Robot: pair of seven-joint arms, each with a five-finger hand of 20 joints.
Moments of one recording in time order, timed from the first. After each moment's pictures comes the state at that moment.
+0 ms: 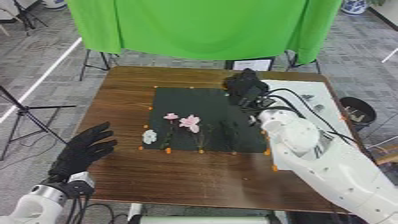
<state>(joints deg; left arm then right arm) 129.8 -52.8 -102.5 -116.3 39.8 -0.4 2.4 -64.0 -49.2 44.3 -97.2 -145.2 7.2 7.7</state>
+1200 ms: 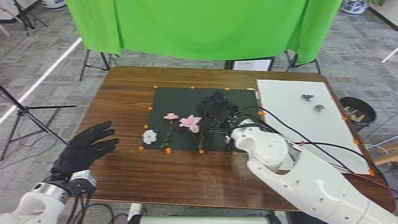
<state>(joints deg) 128.4 -52.6 -101.6 -115.6 39.8 -0.9 2.3 -65.0 -56.1 38.5 -94.8 -147.1 3.1 6.7</state>
